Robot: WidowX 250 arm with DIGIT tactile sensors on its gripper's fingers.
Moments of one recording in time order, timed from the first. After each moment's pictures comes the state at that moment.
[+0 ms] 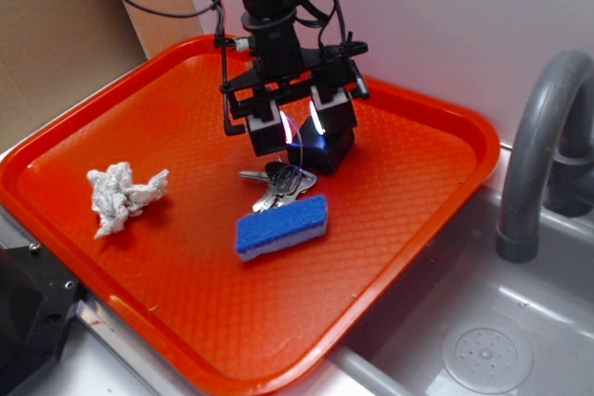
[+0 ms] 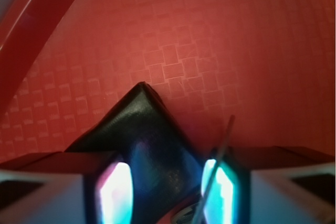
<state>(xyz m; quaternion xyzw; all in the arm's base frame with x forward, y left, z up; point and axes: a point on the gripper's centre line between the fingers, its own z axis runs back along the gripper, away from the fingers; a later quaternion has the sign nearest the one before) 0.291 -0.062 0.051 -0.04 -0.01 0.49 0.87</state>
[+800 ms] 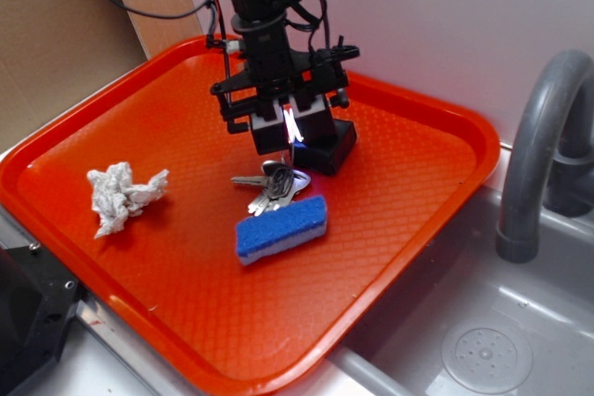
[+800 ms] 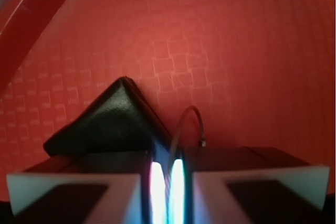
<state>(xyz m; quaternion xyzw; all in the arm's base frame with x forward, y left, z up) 0.280 -0.062 0.054 -0.04 -0.01 0.47 0.88</state>
